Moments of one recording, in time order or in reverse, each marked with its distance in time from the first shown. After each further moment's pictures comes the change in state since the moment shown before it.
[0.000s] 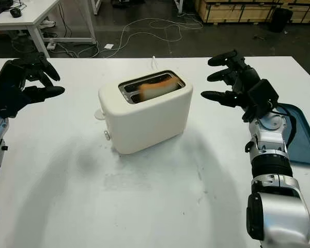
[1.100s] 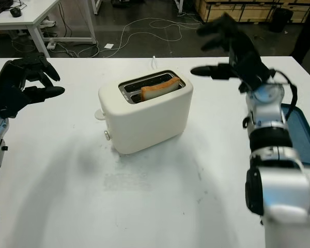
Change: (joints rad) left arm 0.002 -0.001 0.000 -0.001 0.000 0.000 0.001; right arm -0.291 -0.029 0.108 0.140 -0.203 -0.141 -0.106
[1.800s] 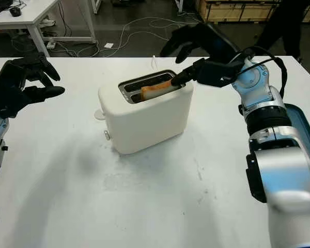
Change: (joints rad) left arm 0.003 0.000 0.000 -0.014 0.000 0.004 0.001; right arm -0.092 -0.043 0.237 0.067 -0.286 -0.257 -0.066
